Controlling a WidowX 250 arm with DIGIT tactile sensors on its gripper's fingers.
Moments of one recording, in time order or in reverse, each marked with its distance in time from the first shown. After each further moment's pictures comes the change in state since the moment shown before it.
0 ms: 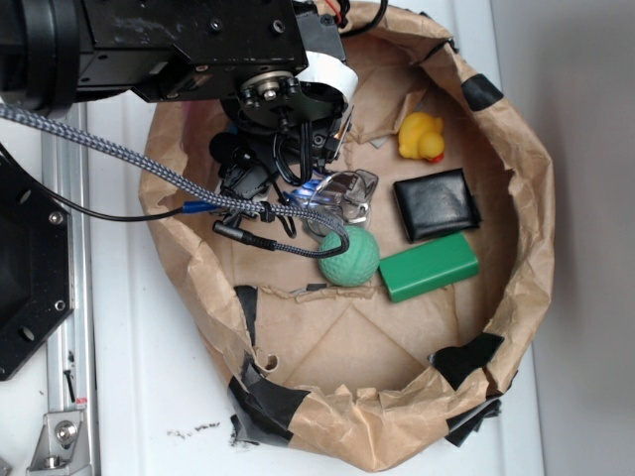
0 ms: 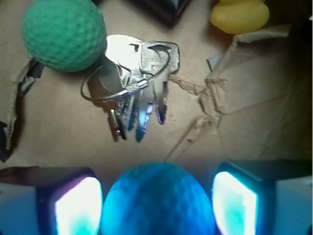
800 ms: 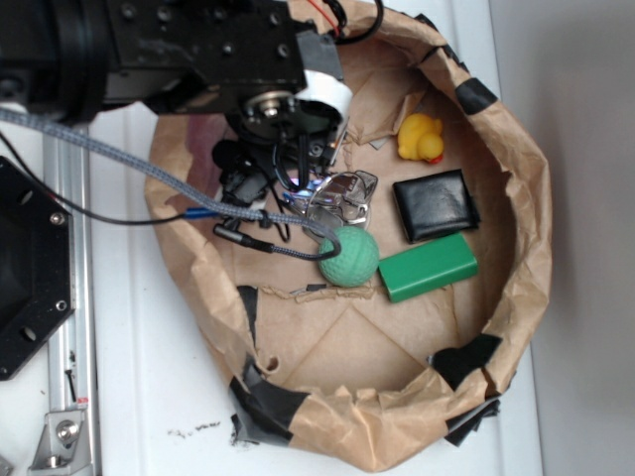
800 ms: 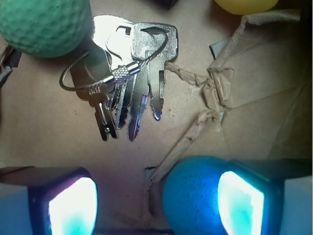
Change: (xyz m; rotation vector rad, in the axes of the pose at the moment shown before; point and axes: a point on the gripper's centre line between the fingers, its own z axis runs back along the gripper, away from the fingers) arm -0.002 -0.001 -0.015 0.005 0.018 -0.005
